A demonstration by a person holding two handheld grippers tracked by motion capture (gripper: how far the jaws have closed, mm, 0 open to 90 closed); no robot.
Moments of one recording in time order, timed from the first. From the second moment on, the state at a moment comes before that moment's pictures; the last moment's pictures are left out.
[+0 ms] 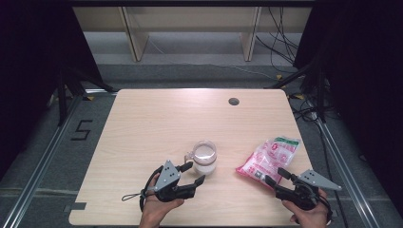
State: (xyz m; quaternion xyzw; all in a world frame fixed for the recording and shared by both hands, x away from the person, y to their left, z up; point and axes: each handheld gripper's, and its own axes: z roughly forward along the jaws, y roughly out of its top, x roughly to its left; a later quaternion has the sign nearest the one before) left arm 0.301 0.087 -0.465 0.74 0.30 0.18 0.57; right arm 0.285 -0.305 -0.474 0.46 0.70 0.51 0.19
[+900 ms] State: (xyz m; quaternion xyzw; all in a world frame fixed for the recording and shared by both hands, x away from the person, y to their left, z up) left arm 0.289 0.080 -0.469 0.76 0.30 0.18 0.55; right arm 0.279 -0.296 -0.478 0.44 0.72 0.51 0.17
